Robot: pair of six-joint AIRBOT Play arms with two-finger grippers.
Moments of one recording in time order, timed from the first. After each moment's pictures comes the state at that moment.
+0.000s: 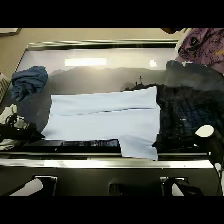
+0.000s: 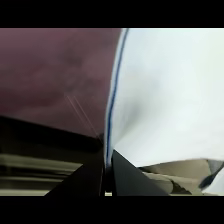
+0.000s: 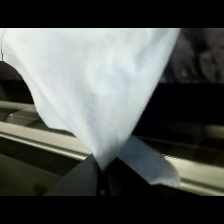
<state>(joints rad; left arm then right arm) 0.60 -1.19 0.77 1.07 -1.38 -1.47 -0.21 -0.88 0.55 -0.97 1.38 1.41</state>
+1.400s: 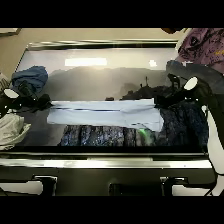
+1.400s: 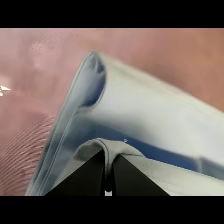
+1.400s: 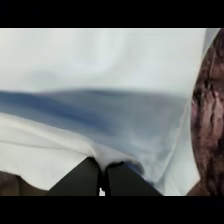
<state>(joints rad) 0.26 -1.58 1.23 1.10 -0.95 -1.54 -0.07 -1.55 1.34 -1.18 1.21 1.42</state>
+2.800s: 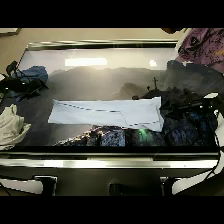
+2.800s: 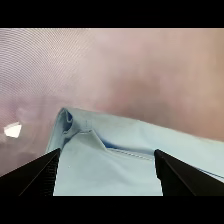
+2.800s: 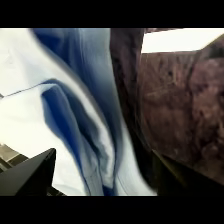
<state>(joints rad) 0.28 -1.64 1.58 1.14 -1.18 -1.55 -0.42 -1.84 1.36 -0.77 1.41 1.20</state>
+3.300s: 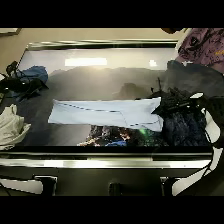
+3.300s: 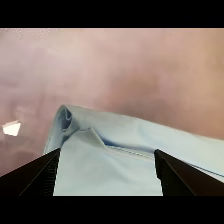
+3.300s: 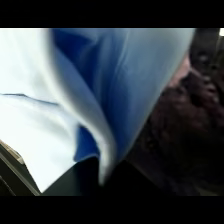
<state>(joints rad) 0.28 -1.64 1.59 1.13 -1.19 -1.55 -0.30 -1.89 1.35 -0.77 1.38 1.16</state>
